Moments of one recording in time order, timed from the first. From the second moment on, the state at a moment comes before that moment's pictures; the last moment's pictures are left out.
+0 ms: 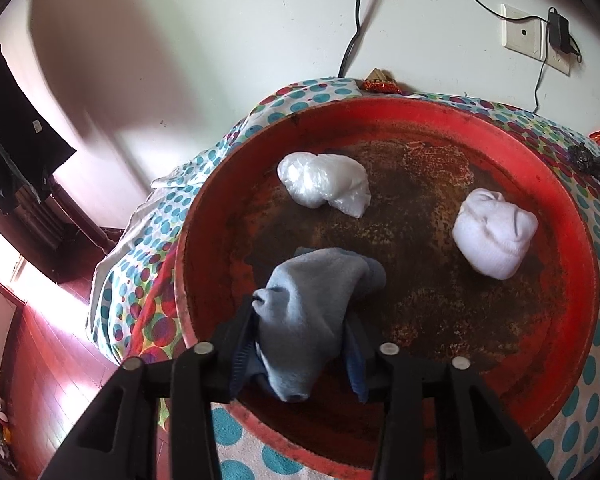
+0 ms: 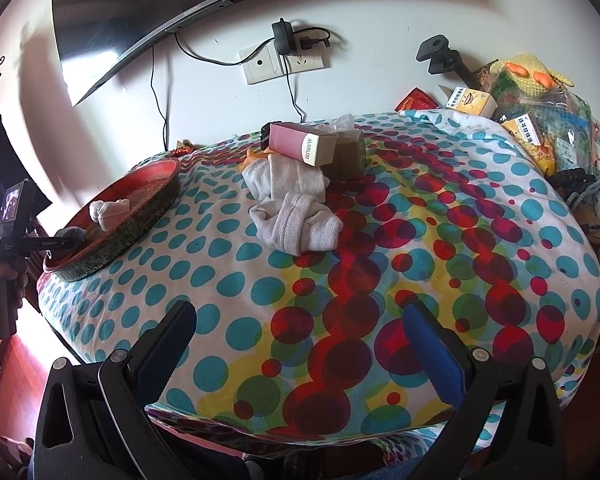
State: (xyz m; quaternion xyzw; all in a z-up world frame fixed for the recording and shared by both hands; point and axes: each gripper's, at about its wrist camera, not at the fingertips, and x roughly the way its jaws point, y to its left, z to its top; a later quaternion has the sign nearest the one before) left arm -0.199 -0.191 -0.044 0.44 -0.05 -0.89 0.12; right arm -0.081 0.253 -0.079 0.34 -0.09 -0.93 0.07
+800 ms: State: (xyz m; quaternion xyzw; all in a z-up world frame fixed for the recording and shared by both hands) left arm -0.035 -0.104 -0.024 0.32 0.05 -0.95 -0.04; right arm -0.145 0.225 -0.074 0.36 -0.03 -0.93 0.07
